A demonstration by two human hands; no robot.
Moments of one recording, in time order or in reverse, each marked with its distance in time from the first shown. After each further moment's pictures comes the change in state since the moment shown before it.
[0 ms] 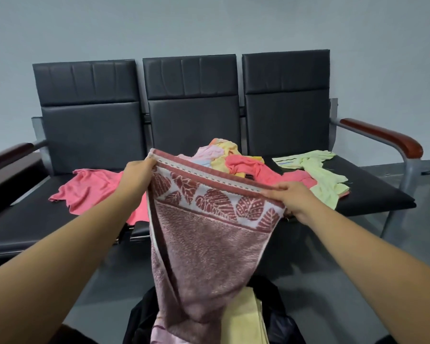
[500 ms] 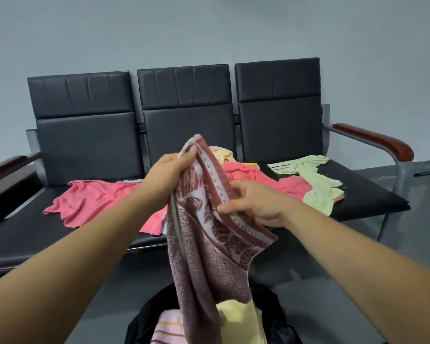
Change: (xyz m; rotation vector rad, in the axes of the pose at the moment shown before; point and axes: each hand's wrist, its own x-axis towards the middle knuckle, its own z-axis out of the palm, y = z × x) left_hand -0.053 0.051 0.039 -0.187 -0.495 0.168; right_hand -0.041 -0.060 0.043 0.115 -0.584 -0.149
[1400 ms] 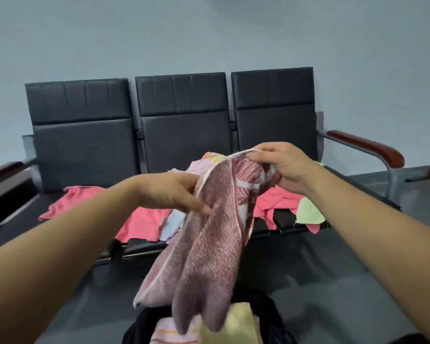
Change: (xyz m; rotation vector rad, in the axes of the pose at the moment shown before) left_hand 0.011 0.016 -0.017 0.414 -0.791 -0.196; right_hand -0.016 -0.059 -0.049 0.060 0.321 -0.265
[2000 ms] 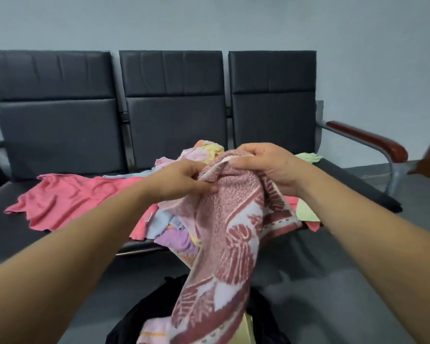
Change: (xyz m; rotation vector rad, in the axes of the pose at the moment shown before) left_hand 0.063 -0.040 -0.020 0.329 0.419 0.119; right_hand 0.033 0.028 0.011 -0.142 -0.177 0.130
